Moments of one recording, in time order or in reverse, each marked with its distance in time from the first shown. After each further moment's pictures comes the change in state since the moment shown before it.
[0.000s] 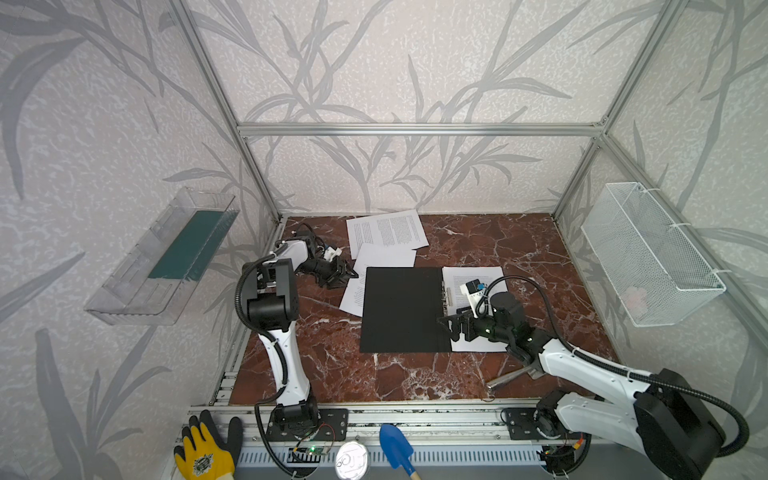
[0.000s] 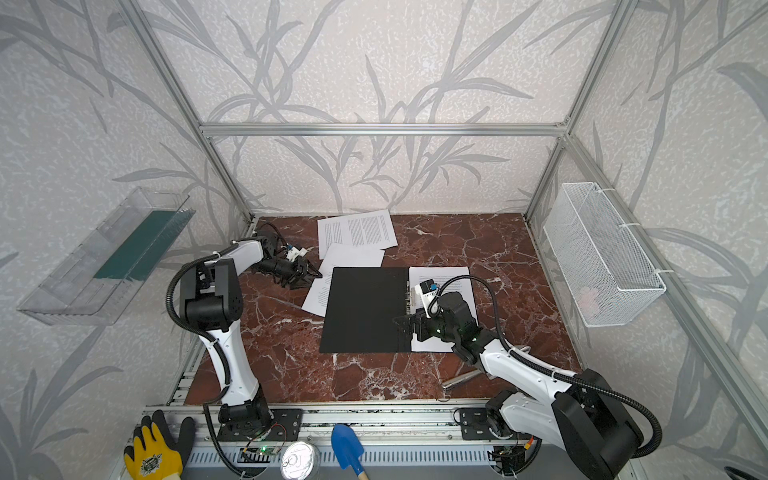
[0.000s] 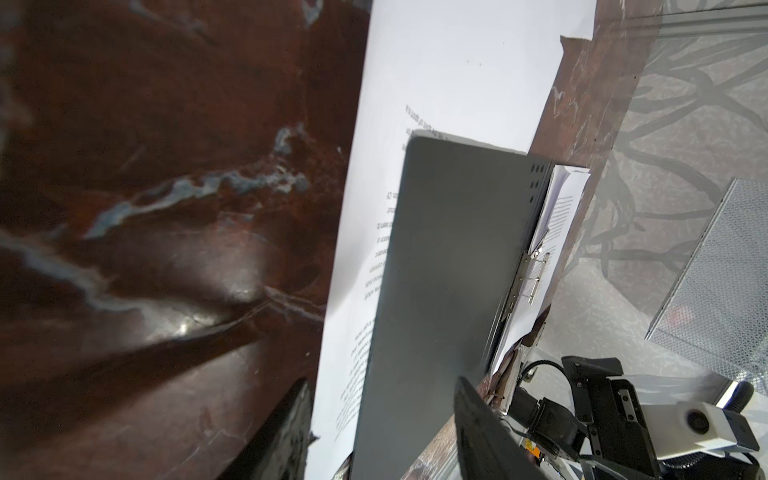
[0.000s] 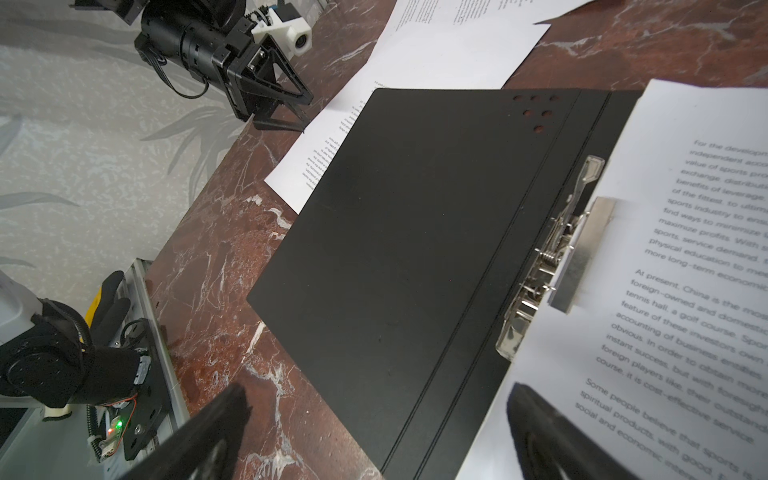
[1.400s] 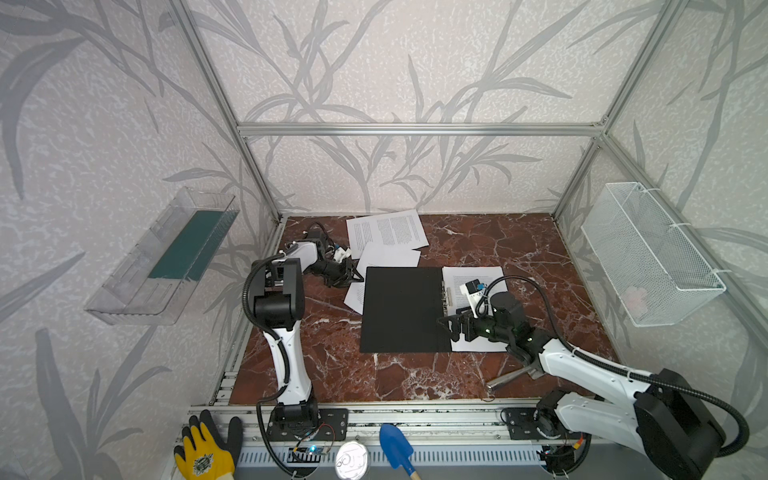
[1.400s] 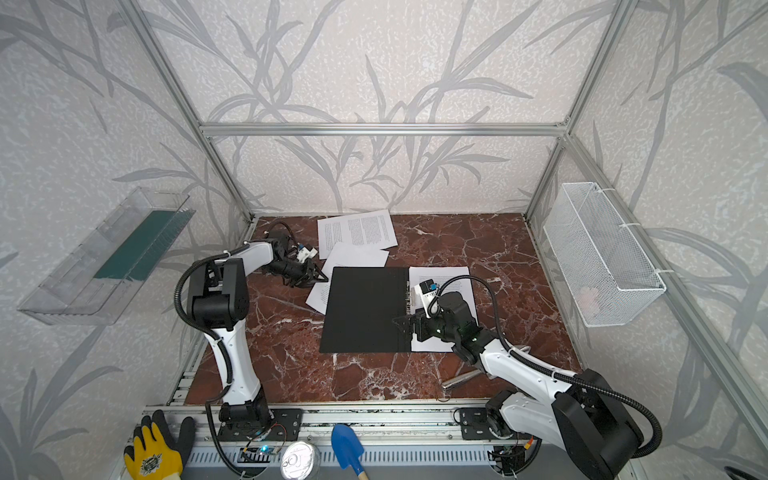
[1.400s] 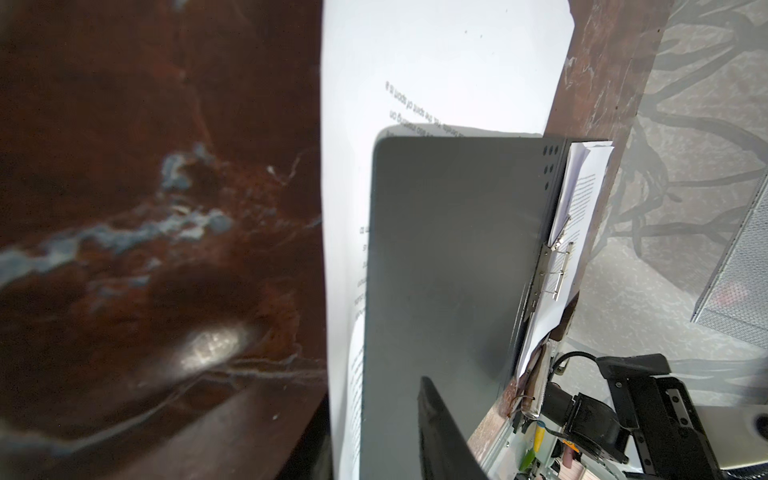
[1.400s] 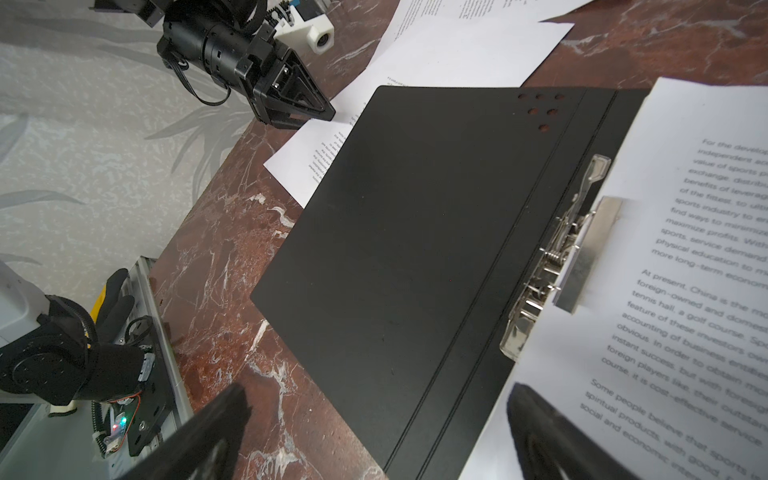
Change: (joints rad) left arm -0.066 0.015 -0.023 0.080 -0.028 0.033; right arm 0.000 -0.001 0.000 0.000 -0.009 0.000
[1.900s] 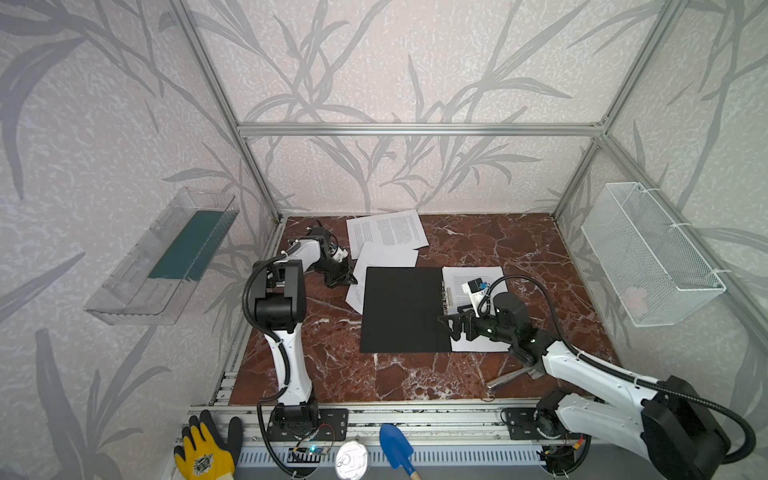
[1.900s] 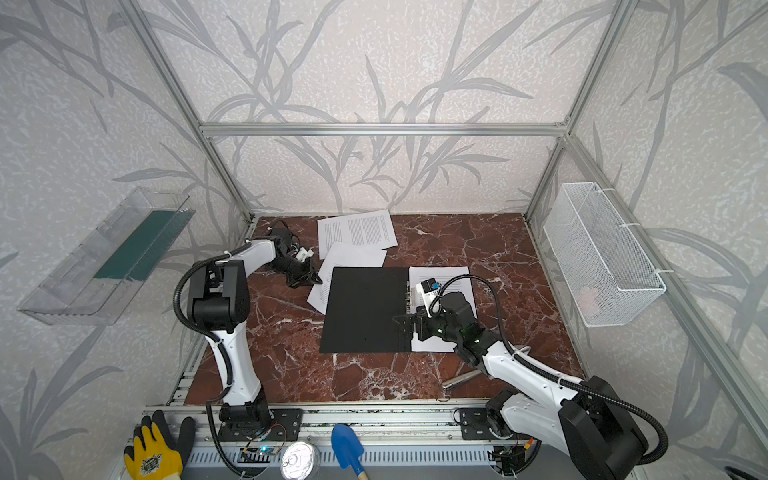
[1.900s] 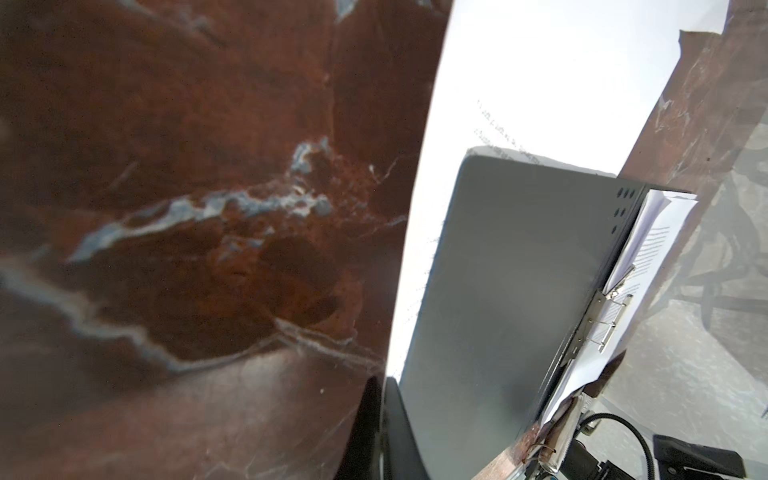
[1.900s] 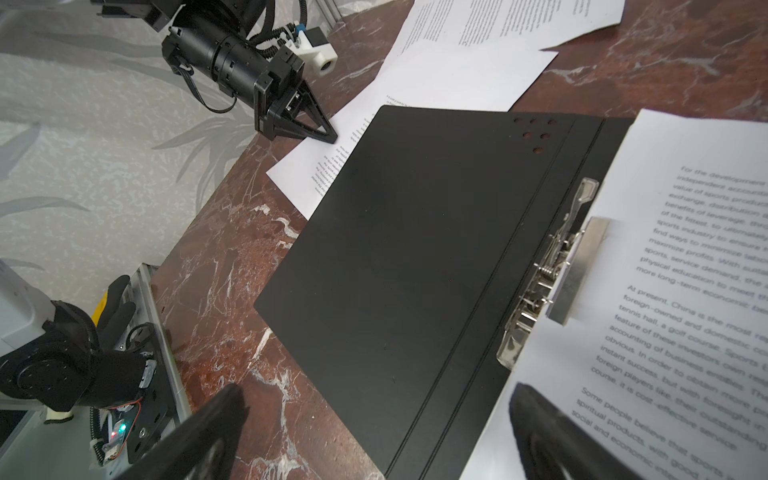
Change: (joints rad) left arm -0.035 -0.065 0.011 -0.029 -0.232 -0.179; right arm 0.000 -0.051 0.000 -0.008 0.020 -0.011
